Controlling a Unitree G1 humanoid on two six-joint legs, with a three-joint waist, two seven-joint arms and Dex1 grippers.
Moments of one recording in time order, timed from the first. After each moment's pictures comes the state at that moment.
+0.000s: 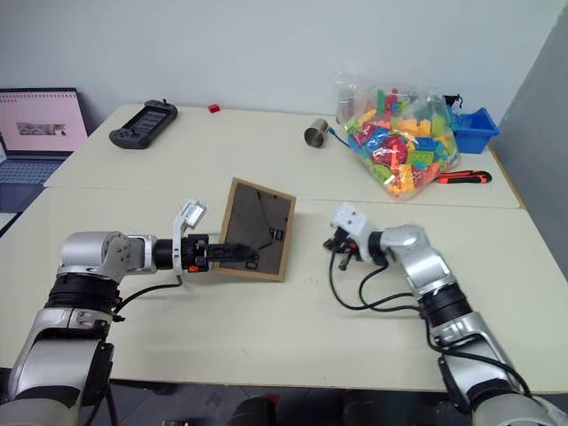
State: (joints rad) left arm -0.76 0.65 0.07 0.44 -0.54 1.15 -1.17; right arm -0.78 -0.45 0.22 0.31 0.07 0.46 0.99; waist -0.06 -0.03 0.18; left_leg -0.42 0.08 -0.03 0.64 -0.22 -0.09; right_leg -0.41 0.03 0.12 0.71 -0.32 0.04
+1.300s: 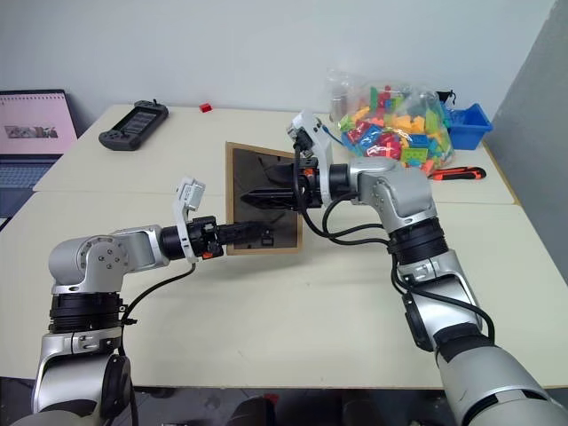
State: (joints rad) left arm -0.66 0.57 0.20 0.12 -0.73 1.19 -0.95; right arm -1.14 -0.26 0.13 0.29 0.45 0.86 1.11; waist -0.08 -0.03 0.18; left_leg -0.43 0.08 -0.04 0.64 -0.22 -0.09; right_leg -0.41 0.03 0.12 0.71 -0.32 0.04
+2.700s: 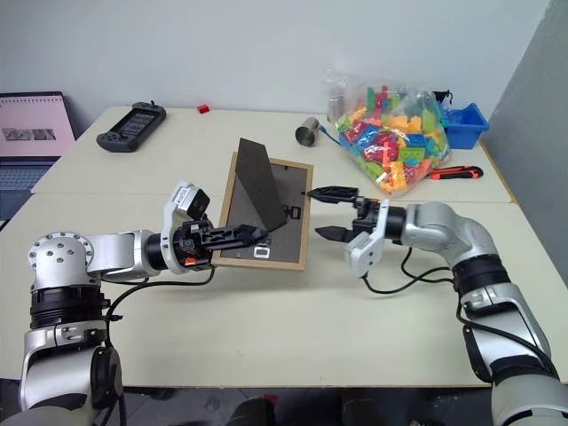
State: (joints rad) left arm -0.68 0.61 0.30 0.28 -1.53 1.61 -0.44; right arm -0.93 -0.55 0.24 0.63 -0.77 -1.21 0.30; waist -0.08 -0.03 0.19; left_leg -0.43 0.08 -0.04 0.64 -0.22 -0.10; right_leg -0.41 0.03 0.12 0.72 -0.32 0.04
